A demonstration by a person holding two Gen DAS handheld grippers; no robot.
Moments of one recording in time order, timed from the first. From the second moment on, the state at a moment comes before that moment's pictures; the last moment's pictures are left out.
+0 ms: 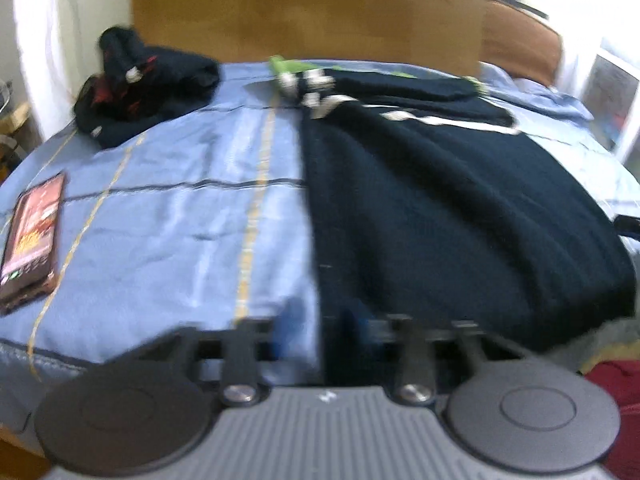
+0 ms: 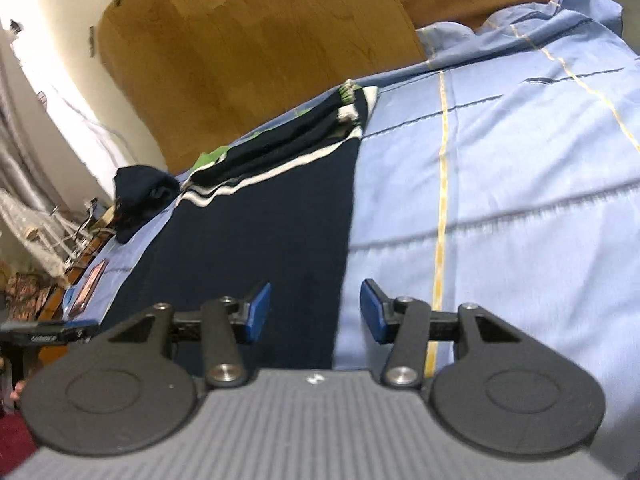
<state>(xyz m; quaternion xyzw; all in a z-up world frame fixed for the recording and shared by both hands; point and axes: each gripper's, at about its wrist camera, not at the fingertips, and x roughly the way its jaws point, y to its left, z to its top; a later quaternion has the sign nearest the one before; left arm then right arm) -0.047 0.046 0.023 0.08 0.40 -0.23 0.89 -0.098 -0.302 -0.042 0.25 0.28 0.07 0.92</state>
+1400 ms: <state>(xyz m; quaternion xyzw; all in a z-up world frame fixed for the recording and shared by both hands) -0.005 0.093 0.060 -0.20 0.36 -0.28 0.87 -0.062 -0.327 0.002 0.31 0.22 0.18 0.91</state>
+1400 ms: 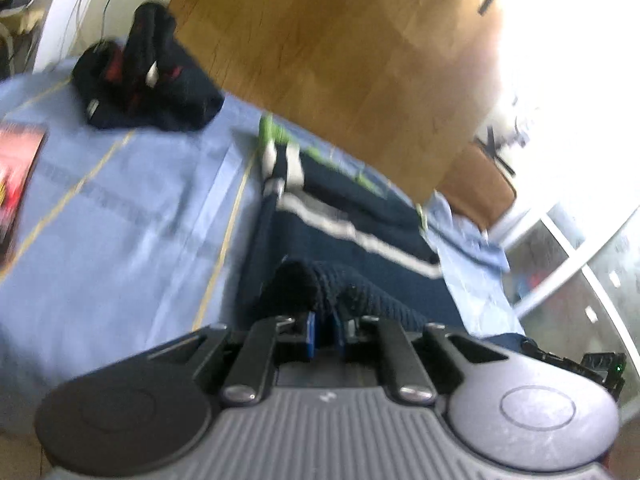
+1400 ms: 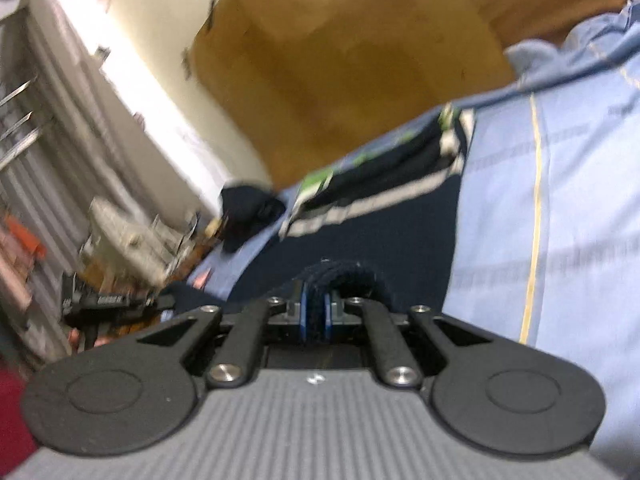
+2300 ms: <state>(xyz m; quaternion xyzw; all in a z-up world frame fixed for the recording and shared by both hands) 0.072 -0.005 0.000 0.02 0.36 -0.10 0.93 0.021 -0.304 -0.054 0.17 0.25 -0.01 0.95</state>
